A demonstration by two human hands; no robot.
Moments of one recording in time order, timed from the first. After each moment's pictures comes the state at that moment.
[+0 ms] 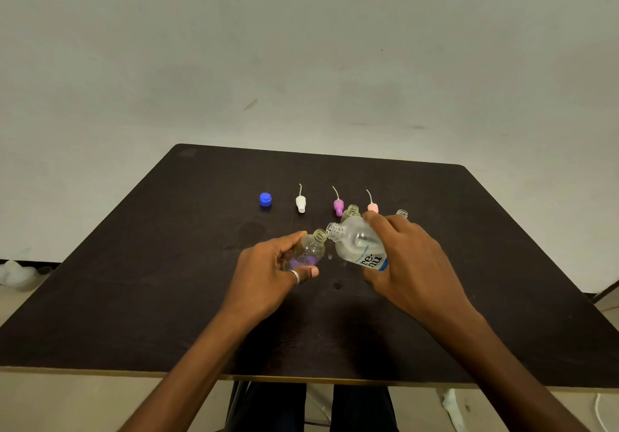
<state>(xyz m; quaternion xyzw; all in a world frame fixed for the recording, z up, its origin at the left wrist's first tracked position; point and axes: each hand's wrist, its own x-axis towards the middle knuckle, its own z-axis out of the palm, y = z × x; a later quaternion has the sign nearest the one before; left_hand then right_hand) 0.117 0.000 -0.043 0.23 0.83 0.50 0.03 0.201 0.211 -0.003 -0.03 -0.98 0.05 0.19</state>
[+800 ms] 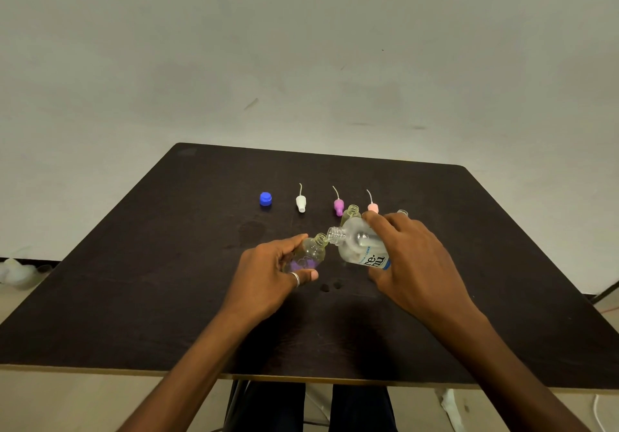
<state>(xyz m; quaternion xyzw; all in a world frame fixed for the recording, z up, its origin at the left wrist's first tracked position) 0.118 0.001 -0.043 0.25 0.85 0.47 0.03 0.203 0.210 0.000 -0.03 -0.98 0.02 0.21</state>
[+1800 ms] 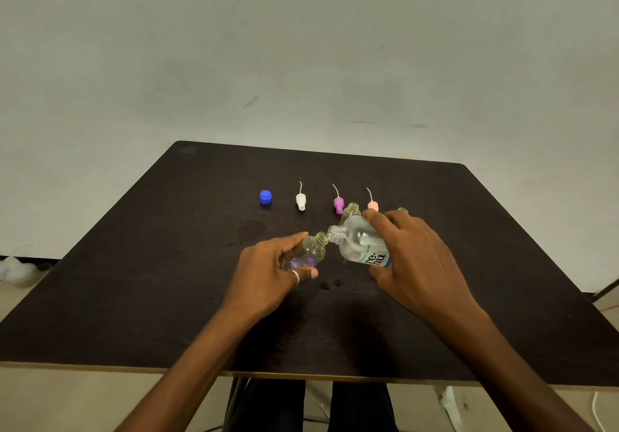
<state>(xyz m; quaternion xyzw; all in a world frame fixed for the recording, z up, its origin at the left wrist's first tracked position) 0.114 -0.001 -0.049 0.24 0.84 0.48 0.02 0.204 0.210 0.002 -0.02 -0.98 0.01 0.20</state>
